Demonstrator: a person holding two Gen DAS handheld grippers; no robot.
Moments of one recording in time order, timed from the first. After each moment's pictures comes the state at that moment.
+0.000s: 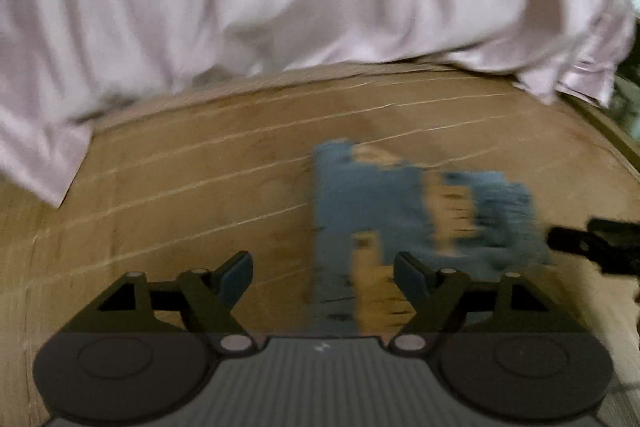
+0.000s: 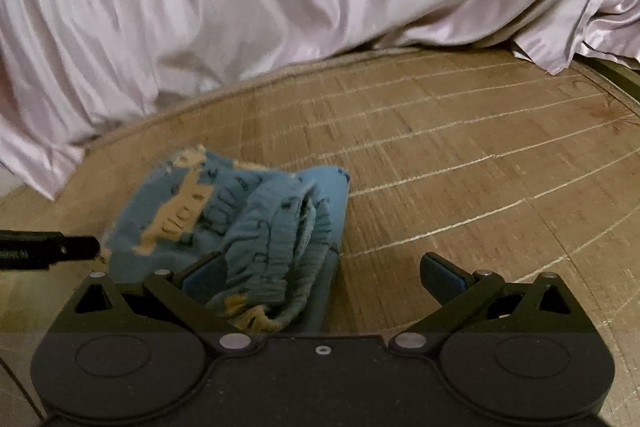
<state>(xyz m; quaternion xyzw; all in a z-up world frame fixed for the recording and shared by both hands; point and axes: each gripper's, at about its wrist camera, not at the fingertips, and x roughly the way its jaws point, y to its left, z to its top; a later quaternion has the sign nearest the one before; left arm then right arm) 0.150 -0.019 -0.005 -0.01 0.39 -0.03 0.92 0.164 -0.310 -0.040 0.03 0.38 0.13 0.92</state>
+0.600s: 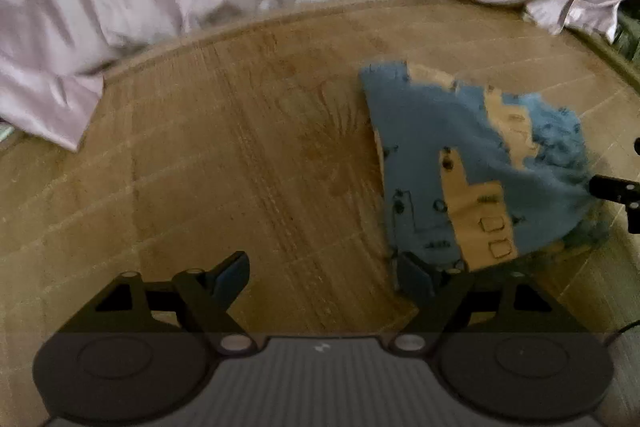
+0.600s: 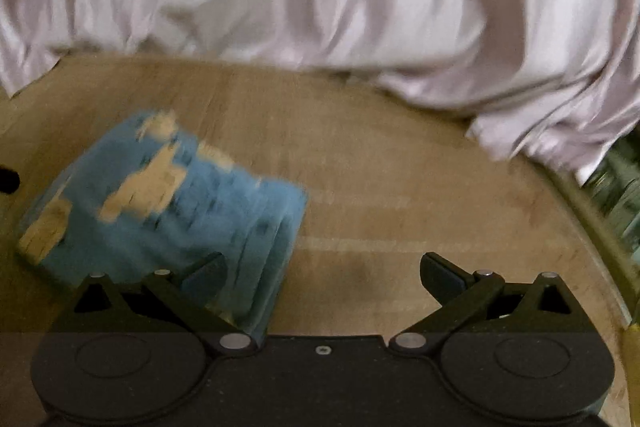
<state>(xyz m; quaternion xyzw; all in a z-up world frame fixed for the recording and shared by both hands) 0.116 -0.004 -0.022 0.04 0.44 -0.03 0.90 0.121 -0.303 -0.026 -0.16 0.31 0.06 0.94</state>
